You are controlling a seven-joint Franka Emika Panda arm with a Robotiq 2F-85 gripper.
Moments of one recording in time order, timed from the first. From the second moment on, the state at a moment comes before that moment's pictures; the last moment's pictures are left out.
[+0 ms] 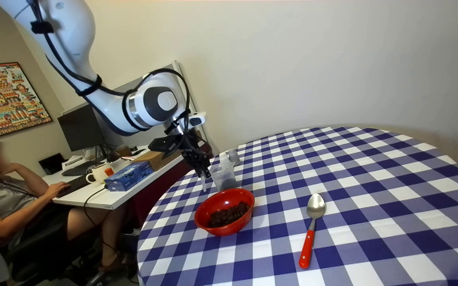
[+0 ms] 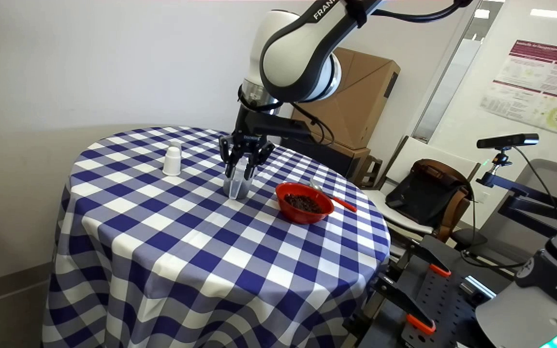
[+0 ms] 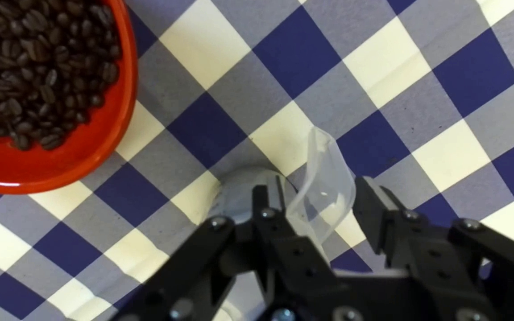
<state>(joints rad) 0.19 0.51 -0.02 -2.11 -0.07 2.69 0.51</state>
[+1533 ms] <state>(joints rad) 0.19 0.31 -0.03 -2.06 0.15 2.46 0.70</state>
